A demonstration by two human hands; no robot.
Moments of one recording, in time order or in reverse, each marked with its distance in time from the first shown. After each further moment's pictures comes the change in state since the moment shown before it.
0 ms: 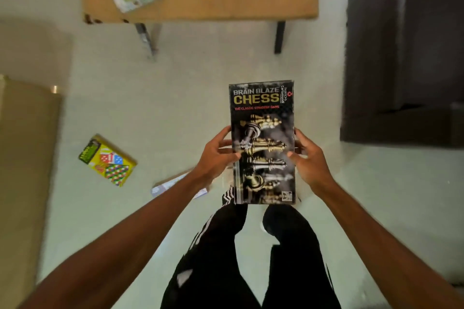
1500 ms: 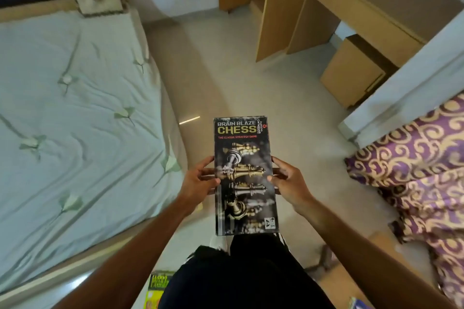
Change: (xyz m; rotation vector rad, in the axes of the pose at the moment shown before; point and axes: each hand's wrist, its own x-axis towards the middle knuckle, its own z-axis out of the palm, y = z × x) left_hand -0.024 0.290 -0.989 -0.756 0.964 0.297; right_hand 0.303 -0.850 0.858 -0.502 -0.791 -0.508
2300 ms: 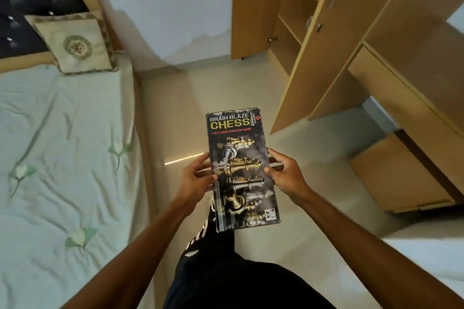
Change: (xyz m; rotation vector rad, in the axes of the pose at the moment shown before) left_hand 0.603 0.367 0.005 -0.116 0.135 0.094; right_hand 0.684 -0.308 -0.071 -0.090 -0.069 -0.113
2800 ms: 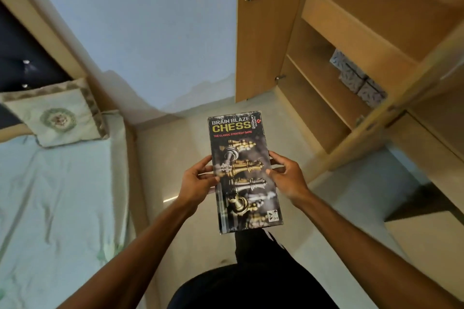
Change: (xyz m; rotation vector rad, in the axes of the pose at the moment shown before) left_hand 0.393 0.216 -0.034 0.046 -0.049 -0.036; right_hand 0.391 -0.183 0.015 0.025 0.083 -0.030
